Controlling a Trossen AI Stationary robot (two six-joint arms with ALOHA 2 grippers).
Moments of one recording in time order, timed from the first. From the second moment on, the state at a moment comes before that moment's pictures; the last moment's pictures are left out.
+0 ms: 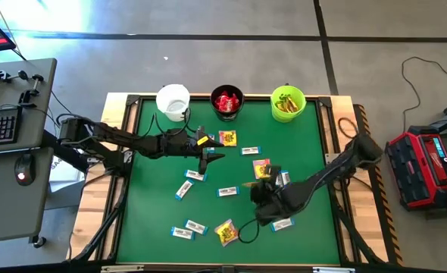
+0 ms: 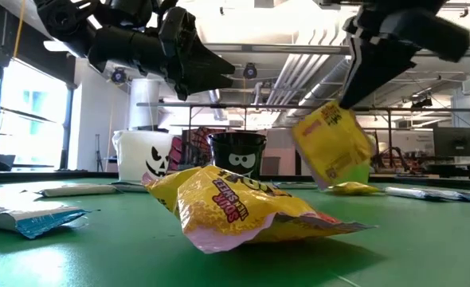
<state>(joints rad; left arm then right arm) 0.08 1.47 0.62 0.63 0.01 -0.13 0.53 1.76 1.29 -0.99 0.67 0.54</state>
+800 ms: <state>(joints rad) 0.08 1.47 0.62 0.63 0.01 -0.07 0.10 1.16 0.93 -0.72 0.89 0.39</state>
